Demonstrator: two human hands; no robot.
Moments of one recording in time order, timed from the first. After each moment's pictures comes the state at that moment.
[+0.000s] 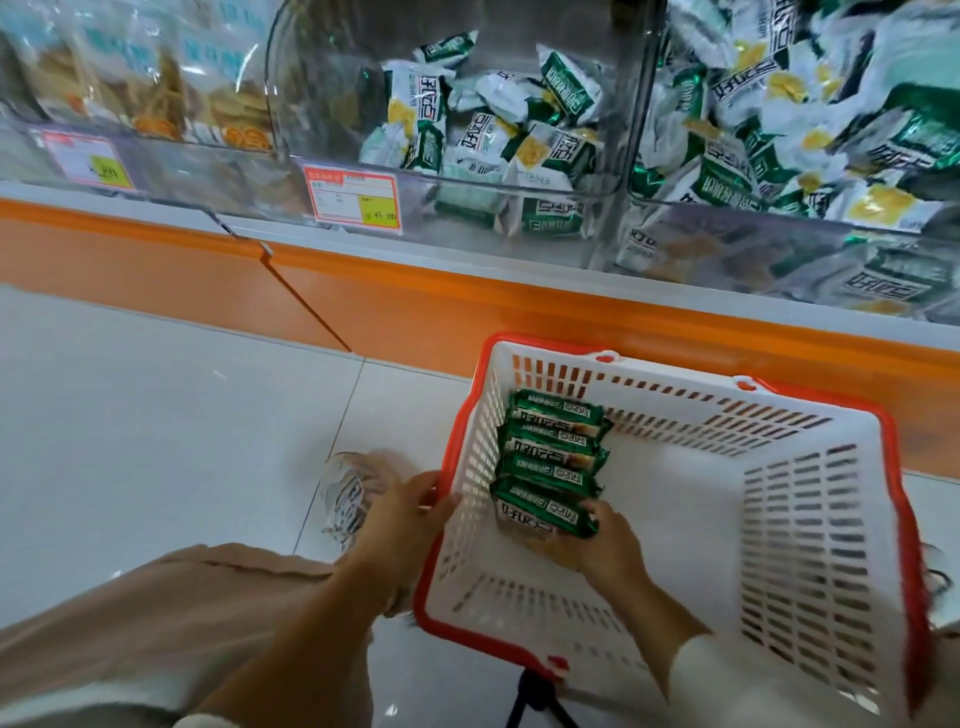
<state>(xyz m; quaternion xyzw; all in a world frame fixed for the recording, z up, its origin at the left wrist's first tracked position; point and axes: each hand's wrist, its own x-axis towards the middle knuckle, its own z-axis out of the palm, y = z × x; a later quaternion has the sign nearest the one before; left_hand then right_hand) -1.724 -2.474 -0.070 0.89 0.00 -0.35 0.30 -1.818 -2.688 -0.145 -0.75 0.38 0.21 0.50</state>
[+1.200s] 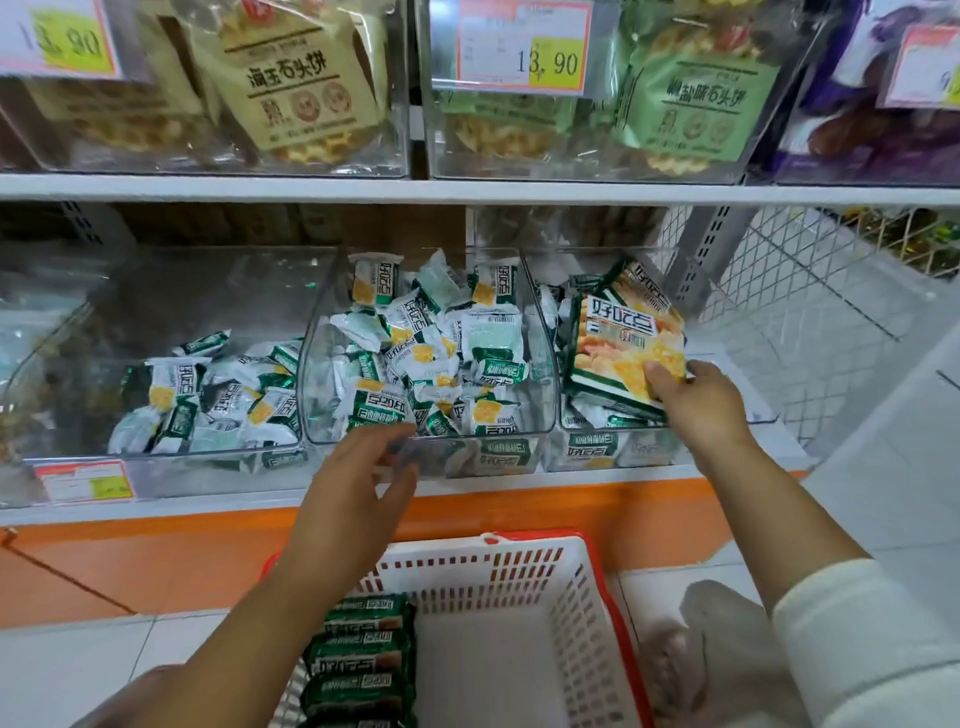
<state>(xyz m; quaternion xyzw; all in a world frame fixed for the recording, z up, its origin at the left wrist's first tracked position) -1.686 -2.695 0.107 0.84 -0.32 -0.03 0.44 -1.809 -2.989 0.153 -0.75 0.48 -0.22 0.40</state>
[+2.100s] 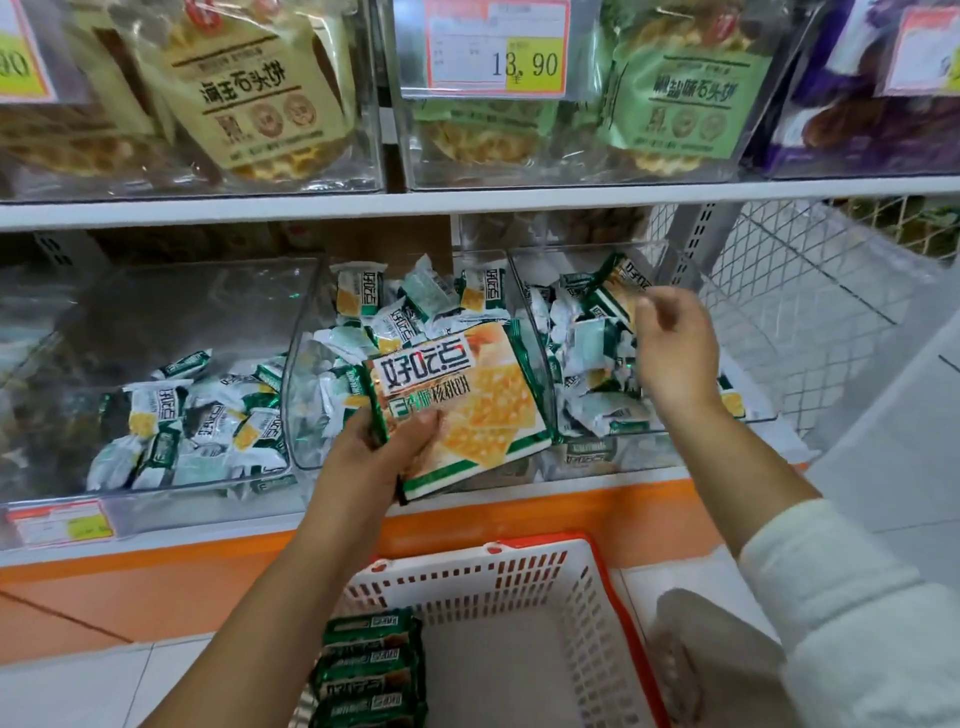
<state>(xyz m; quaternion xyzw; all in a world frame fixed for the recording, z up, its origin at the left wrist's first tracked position) -1.669 -2.735 0.132 0.64 -0.12 -0.28 0.71 -1.764 -2.992 0.173 -0.74 0.38 -0.40 0.39</state>
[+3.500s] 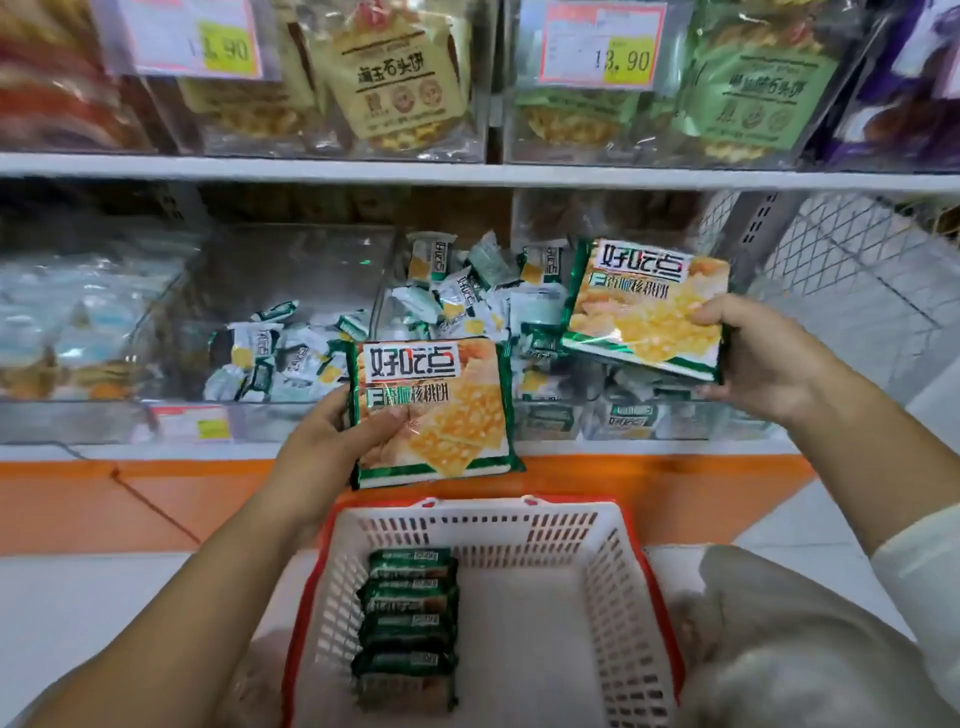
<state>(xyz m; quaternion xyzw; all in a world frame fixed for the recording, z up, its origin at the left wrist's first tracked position) -1.672 -2.631 0.151 0.70 -0.14 -0.26 0.65 -1.815 -2.970 0.218 -0.58 0.33 -0.12 0.74</state>
